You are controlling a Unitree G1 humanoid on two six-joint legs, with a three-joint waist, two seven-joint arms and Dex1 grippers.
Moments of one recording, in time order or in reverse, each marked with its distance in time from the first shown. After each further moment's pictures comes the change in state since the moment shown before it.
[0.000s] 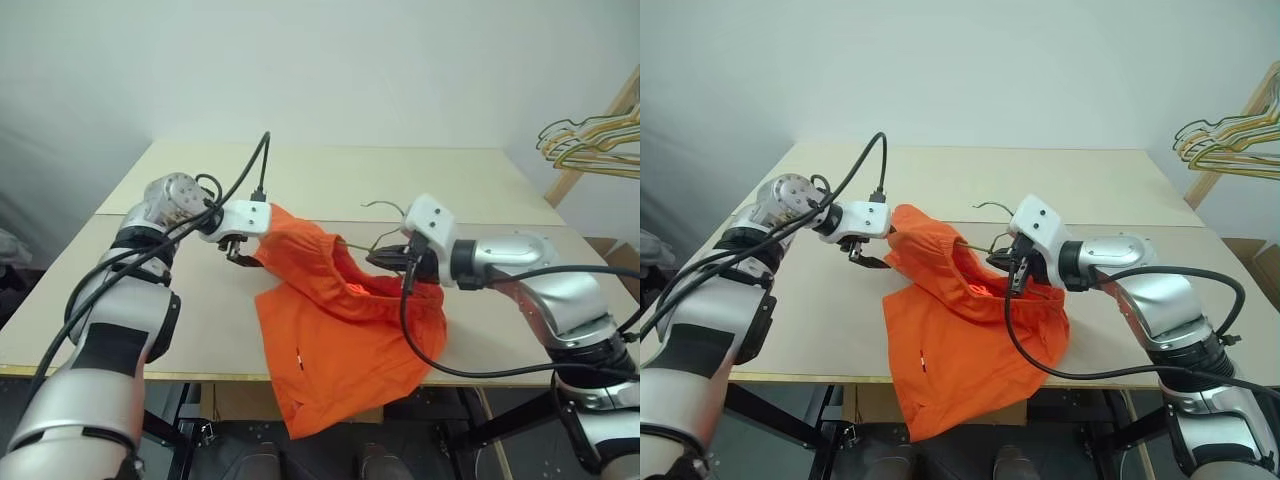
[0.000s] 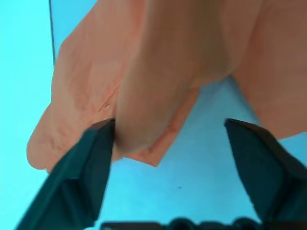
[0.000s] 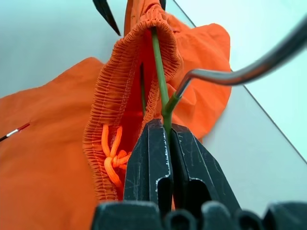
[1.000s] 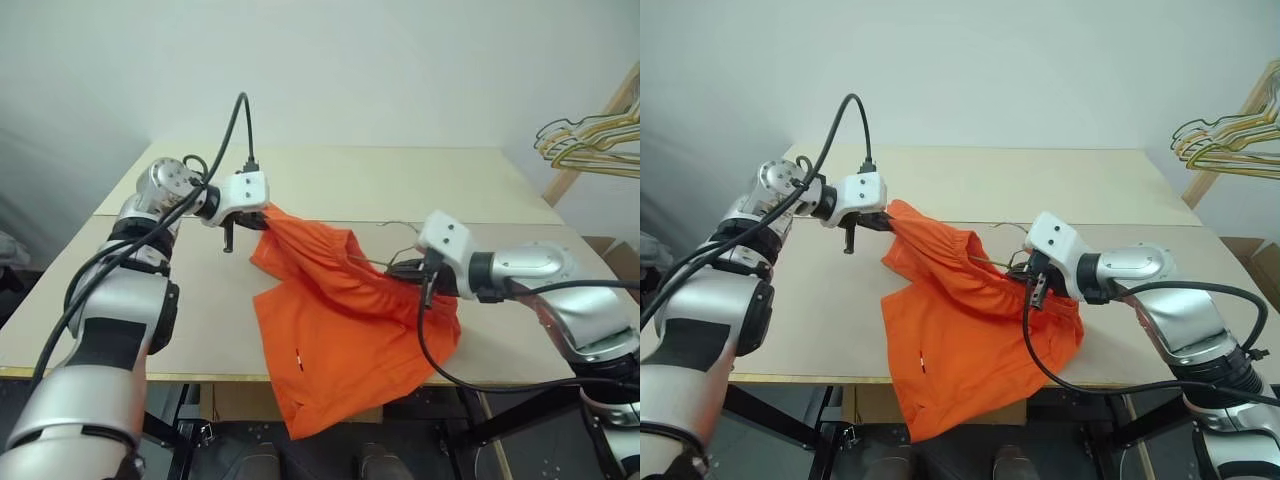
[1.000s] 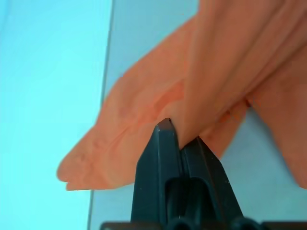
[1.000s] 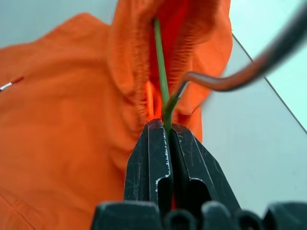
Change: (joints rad) left arm -0.047 0.004 0.121 0.016 -0.094 0.082 -0.007; right arm 0.091 -0.099 -0.002 -0.038 -0.049 -0.018 0.047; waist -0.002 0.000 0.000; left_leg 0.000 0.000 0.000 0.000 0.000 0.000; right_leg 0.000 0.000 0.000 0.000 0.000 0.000
